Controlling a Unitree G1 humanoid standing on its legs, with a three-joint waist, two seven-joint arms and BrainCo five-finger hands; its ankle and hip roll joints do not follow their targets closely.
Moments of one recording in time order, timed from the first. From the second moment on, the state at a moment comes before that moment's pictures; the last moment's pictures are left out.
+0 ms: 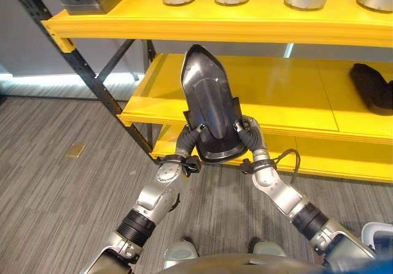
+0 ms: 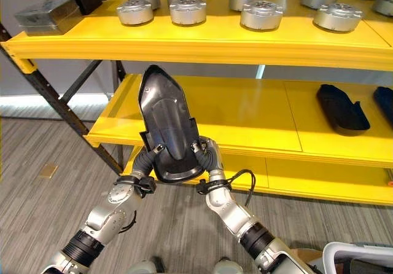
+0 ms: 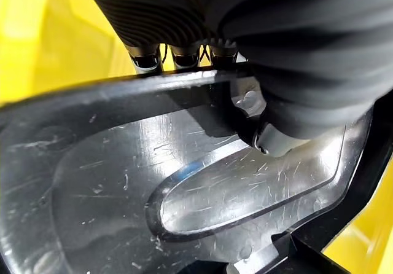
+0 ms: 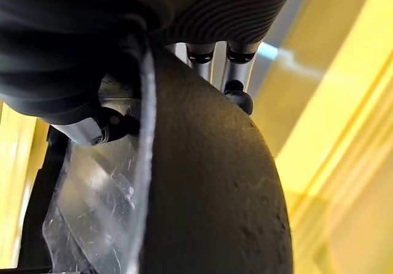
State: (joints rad) left arm -0.20 0.32 -0.43 0.06 -0.67 0.06 0.28; right arm -0.31 -0.29 0.63 0.25 -0.03 -0.07 -0.61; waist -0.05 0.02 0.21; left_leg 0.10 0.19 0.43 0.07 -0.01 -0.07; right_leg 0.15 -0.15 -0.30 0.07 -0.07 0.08
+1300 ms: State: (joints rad) left arm -0.30 0.26 -0.42 0.10 -0.60 0.14 0.35; right arm -0.38 -0.28 0.59 0.25 0.02 0.06 -0.57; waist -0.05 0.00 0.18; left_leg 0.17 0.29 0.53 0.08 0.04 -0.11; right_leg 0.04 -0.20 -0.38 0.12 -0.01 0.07
